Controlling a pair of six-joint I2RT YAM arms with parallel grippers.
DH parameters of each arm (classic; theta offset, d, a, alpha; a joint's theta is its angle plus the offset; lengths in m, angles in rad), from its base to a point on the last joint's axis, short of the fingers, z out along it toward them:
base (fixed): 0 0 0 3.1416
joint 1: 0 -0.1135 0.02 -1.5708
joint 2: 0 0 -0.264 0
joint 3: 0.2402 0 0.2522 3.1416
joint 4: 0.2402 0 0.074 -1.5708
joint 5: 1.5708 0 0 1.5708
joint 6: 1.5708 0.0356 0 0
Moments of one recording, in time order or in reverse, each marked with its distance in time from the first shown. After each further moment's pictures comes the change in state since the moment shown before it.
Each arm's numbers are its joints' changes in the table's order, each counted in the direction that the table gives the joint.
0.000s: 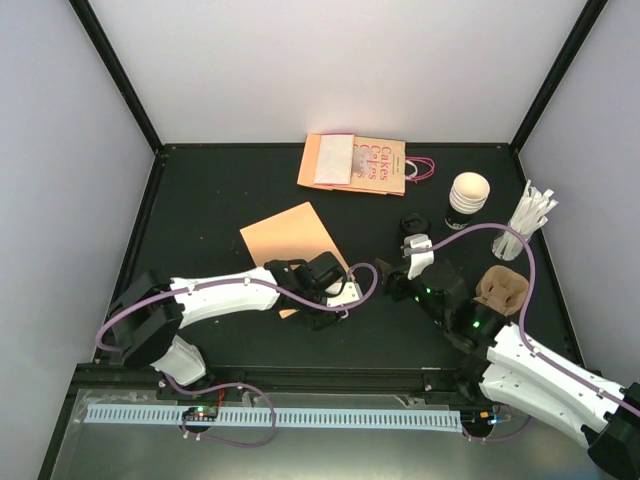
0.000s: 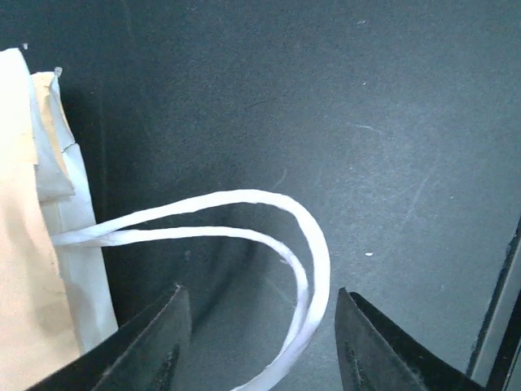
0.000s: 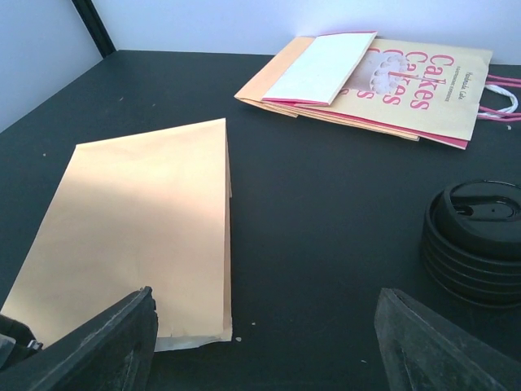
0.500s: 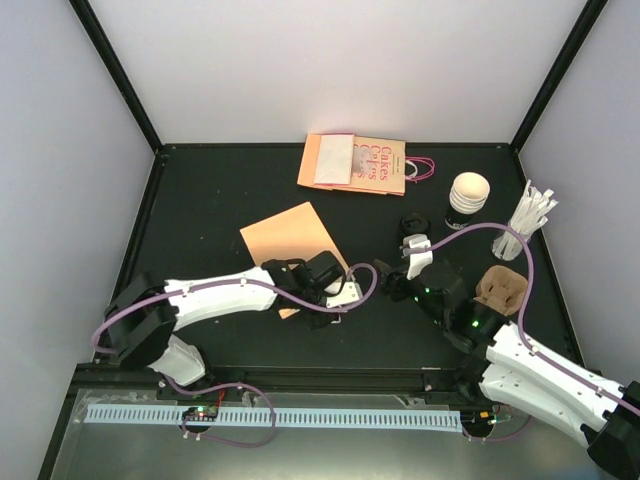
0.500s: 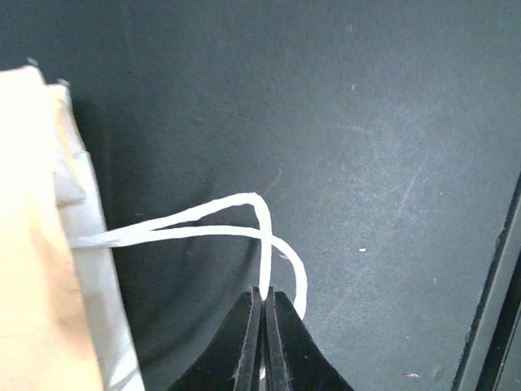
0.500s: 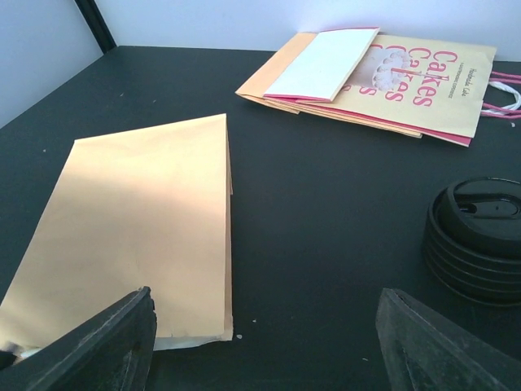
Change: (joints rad) left arm 0.006 -0.005 0.007 0.013 0.019 0.027; right arm 0.000 -0.008 0.000 0.001 -0.005 -0.001
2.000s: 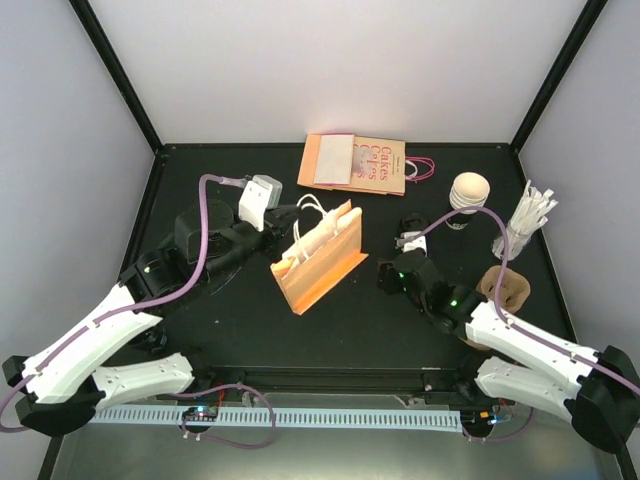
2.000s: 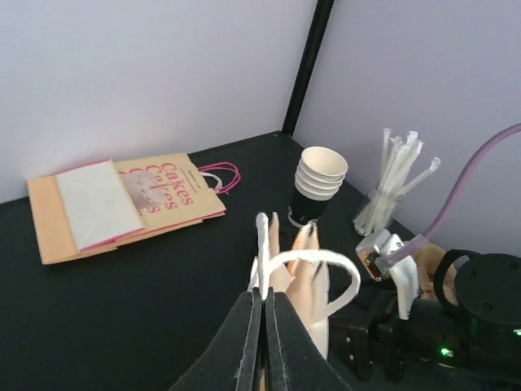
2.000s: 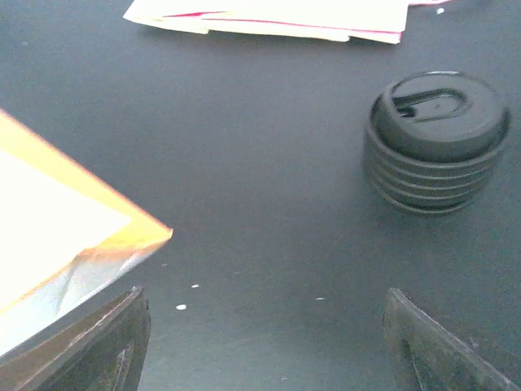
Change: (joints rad) left arm -0.122 0.583 0.310 -0.034 -0.305 -0.485; right arm 0.000 -0.248 0.118 0.169 0.166 0.185
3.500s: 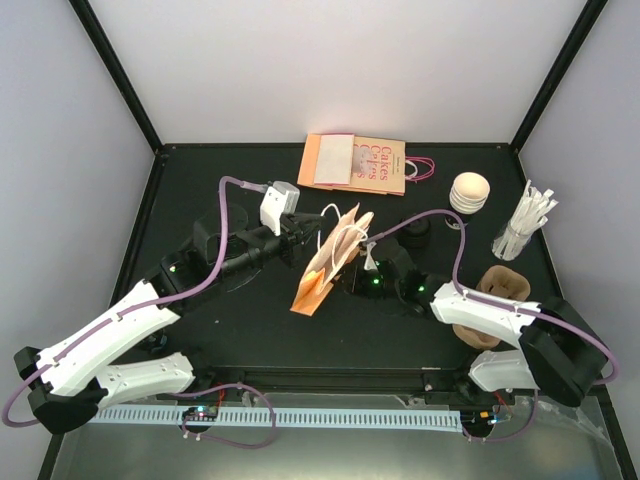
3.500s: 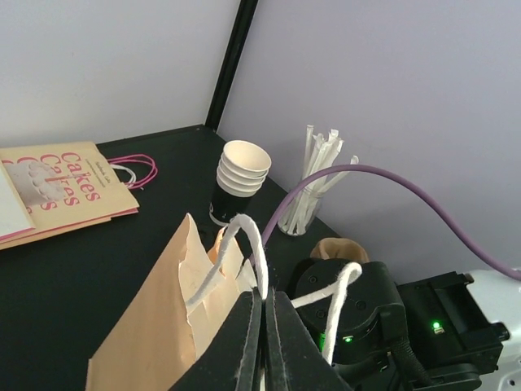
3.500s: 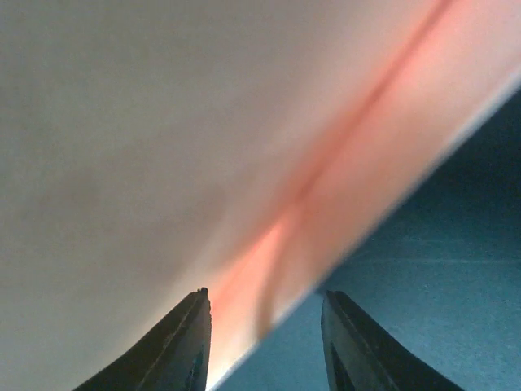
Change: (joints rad) left arm -0.008 -0.026 -0.129 -0.214 0.211 -0.113; right arm 0.000 -0.319 0.046 -0.340 -0.706 0.462
